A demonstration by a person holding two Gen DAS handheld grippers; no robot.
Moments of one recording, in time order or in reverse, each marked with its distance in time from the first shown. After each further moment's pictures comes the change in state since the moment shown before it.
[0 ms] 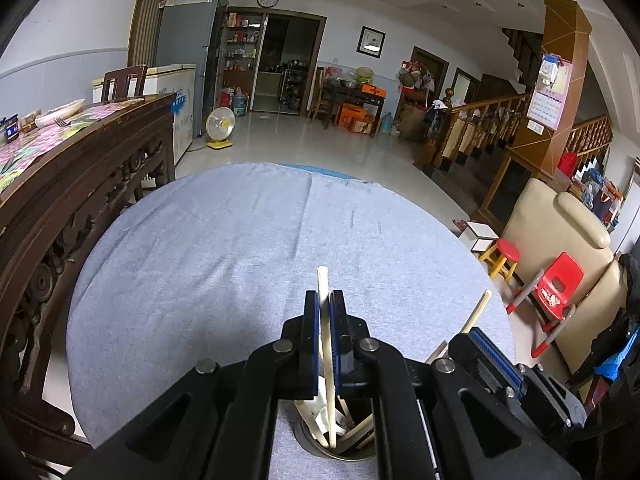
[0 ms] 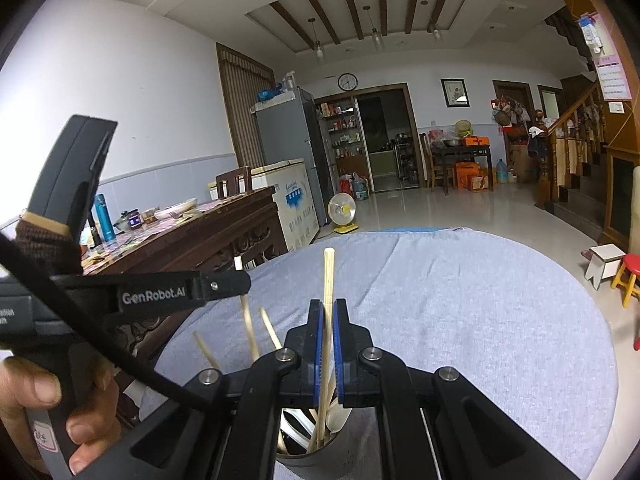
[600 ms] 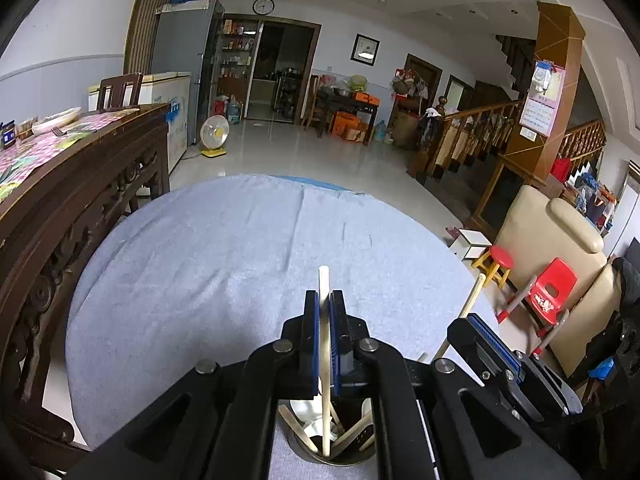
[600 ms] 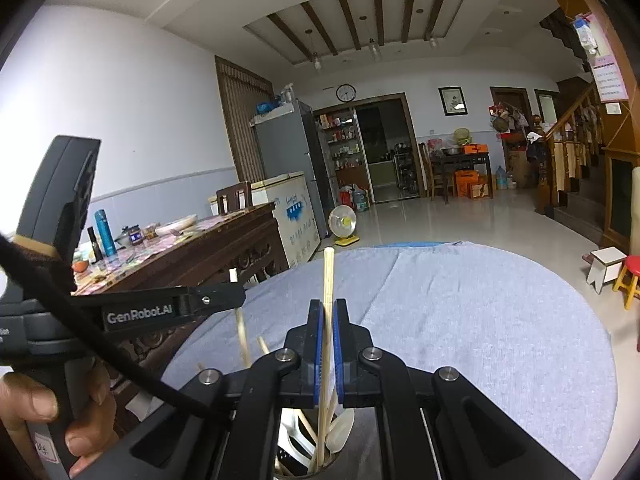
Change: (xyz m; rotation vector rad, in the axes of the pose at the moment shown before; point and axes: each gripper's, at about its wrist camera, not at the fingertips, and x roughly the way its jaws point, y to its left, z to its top) left arm -0.011 -0.001 0.009 0.003 -0.022 -0.023; right arm -0.007 -0.002 0.020 0.012 -0.041 0.005
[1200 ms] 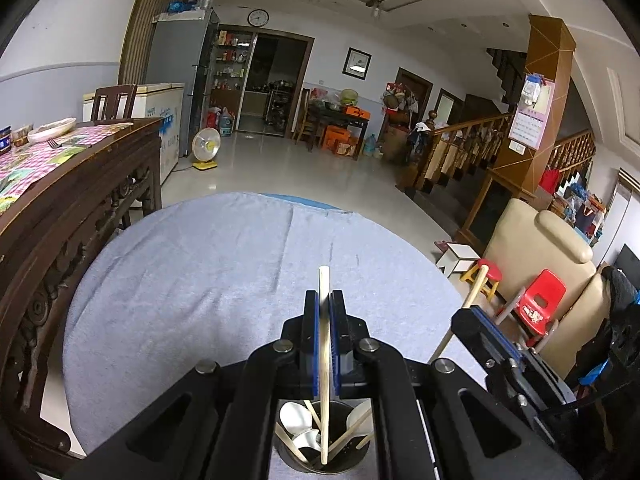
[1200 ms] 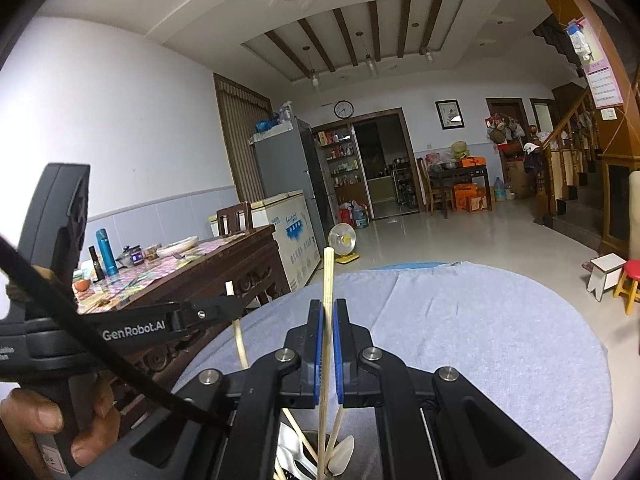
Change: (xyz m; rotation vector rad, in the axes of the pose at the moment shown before) left arm -0.016 0.000 0.019 -0.006 -0.051 -0.049; right arm -0.016 -0.005 0.016 0.017 -0.066 0.002
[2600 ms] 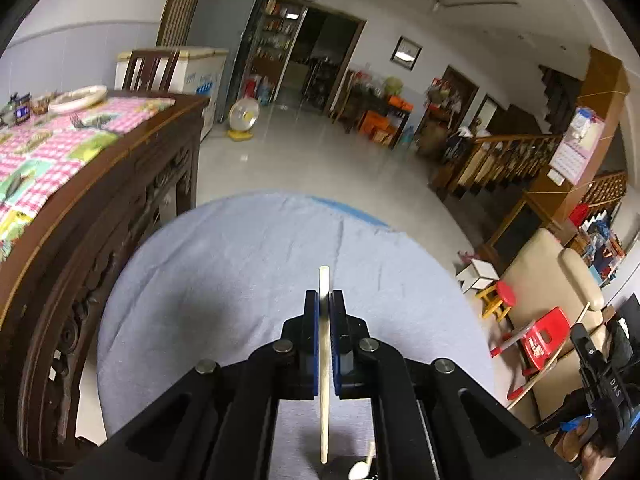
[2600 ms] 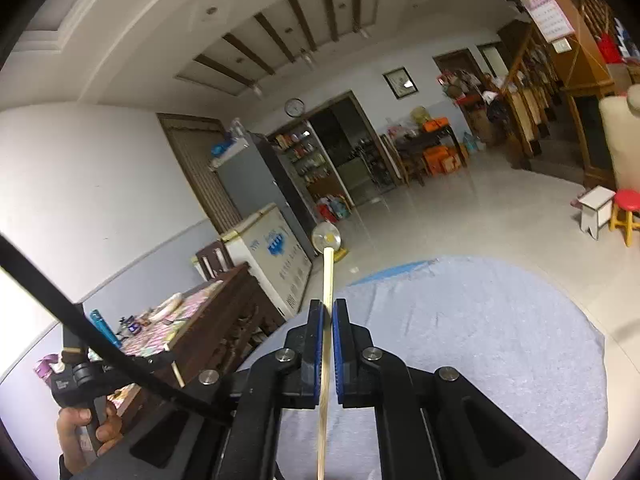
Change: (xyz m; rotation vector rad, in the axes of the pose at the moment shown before) left arm 0.019 0.092 0.104 -0.154 0.078 0.064; right arm 0.000 -0.105 0.106 0.274 0.014 -0.023
